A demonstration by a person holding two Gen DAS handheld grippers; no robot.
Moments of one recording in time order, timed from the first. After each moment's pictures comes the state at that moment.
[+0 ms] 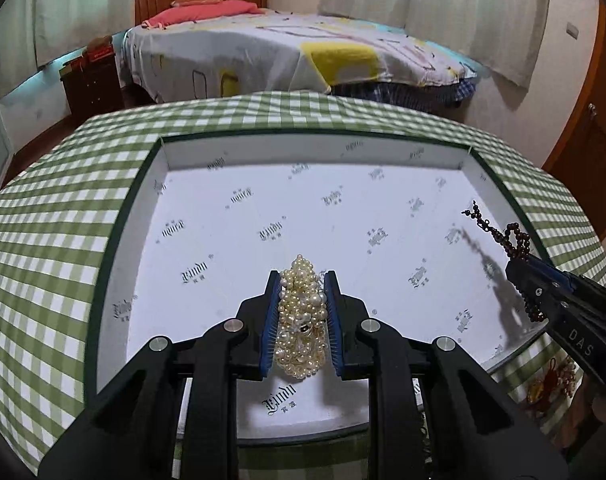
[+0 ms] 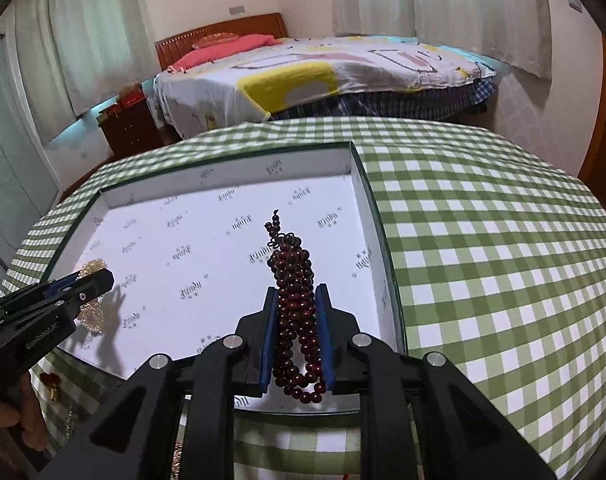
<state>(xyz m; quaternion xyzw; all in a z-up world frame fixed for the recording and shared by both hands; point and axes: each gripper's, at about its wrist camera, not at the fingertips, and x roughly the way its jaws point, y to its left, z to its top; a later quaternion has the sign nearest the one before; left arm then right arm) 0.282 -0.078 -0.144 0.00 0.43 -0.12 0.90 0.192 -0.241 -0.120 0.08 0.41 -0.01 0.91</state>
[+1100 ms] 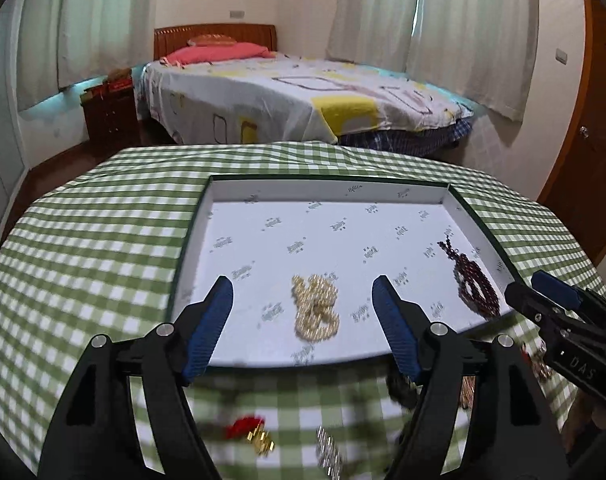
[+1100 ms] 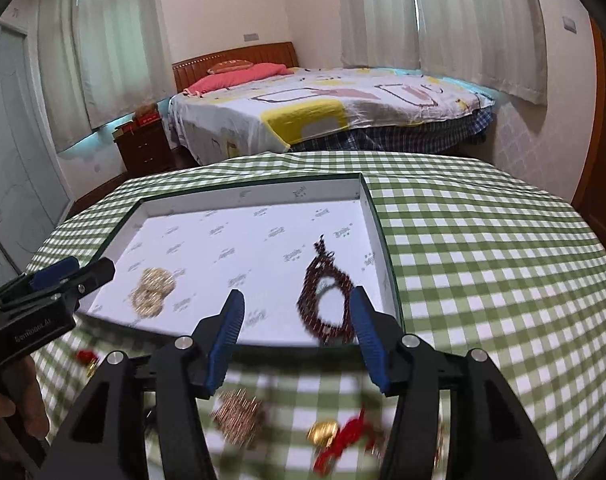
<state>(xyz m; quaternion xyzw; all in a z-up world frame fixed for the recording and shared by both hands) 0.210 -0.046 -0.096 -0.01 0.34 -0.10 0.93 0.126 -0.215 -0.079 0.07 0.36 0.00 0.93</state>
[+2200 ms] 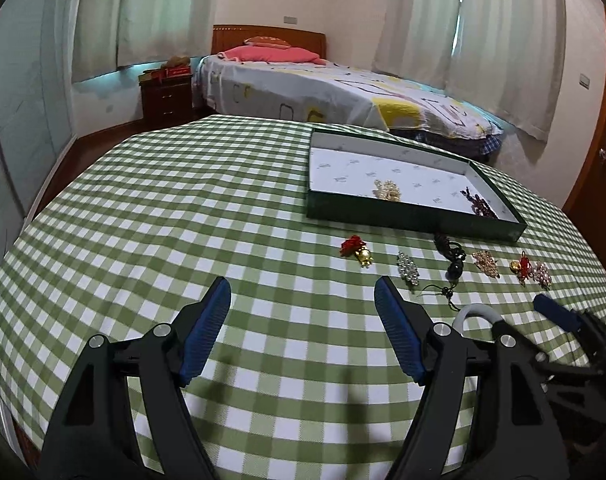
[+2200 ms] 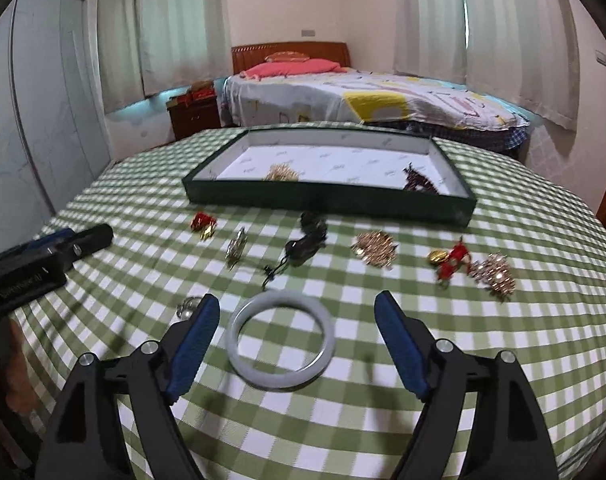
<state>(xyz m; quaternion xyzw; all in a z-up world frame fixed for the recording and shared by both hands) 0.058 0.046 -0.113 -0.05 0.33 -0.03 0.94 0.013 -0.120 -0.111 0.01 0.36 0.07 0.93</state>
